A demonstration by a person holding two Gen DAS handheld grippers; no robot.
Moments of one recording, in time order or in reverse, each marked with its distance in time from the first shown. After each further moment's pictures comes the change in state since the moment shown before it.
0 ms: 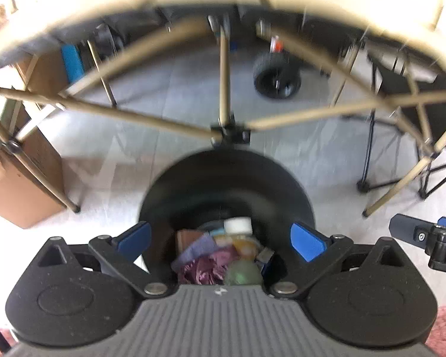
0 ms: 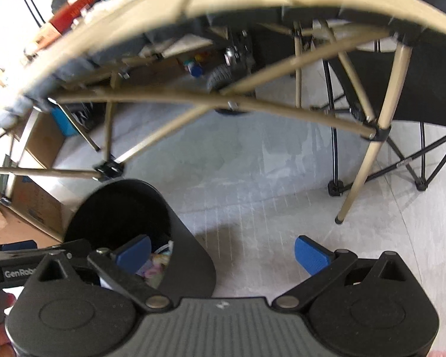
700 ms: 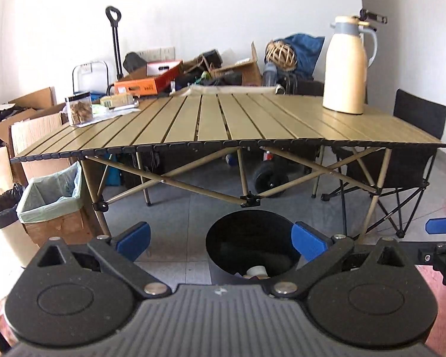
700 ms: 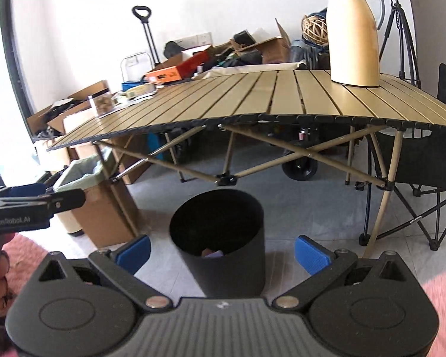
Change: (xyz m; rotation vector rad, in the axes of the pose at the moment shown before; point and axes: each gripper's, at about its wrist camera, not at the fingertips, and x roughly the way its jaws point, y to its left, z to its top) left arm -0.219 0.062 -0.164 0.068 -0.521 -0.003; right arm -0.194 0.040 -0.147 -0.257 -0.301 0.210
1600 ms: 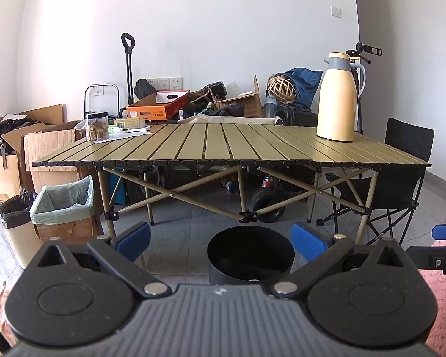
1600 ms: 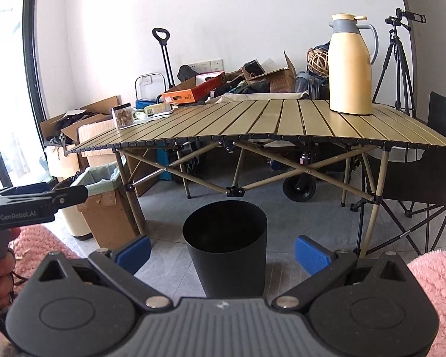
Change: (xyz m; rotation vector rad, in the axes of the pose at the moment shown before) left arm -0.070 0.007 -0.028 -0.037 -0.126 0.005; right arm -0.072 0.026 -0.041 -0.056 -0.116 -0.006
